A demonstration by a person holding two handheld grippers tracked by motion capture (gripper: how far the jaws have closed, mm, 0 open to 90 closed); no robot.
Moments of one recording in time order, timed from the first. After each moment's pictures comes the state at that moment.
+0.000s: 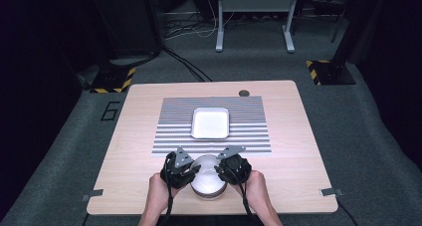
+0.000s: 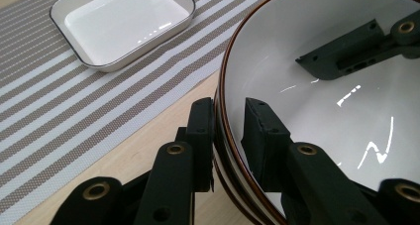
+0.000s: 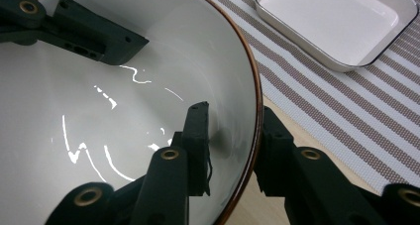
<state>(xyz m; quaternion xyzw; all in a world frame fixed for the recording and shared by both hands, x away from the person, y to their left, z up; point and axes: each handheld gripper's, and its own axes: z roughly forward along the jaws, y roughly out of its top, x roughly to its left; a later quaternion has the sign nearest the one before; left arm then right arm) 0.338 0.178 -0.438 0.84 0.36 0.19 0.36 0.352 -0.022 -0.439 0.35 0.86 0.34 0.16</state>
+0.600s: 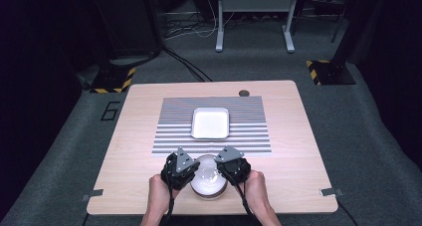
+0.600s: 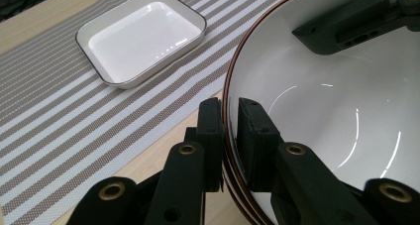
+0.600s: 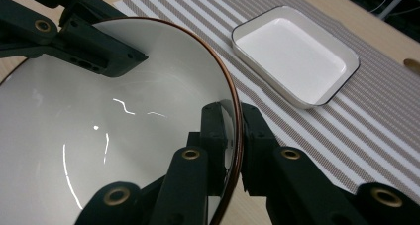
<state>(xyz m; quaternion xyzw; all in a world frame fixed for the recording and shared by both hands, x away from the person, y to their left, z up) 0.331 0.175 -0.436 0.83 0.35 0.23 0.37 0.343 -0.017 -0.429 0.31 0.85 0.36 0.24</state>
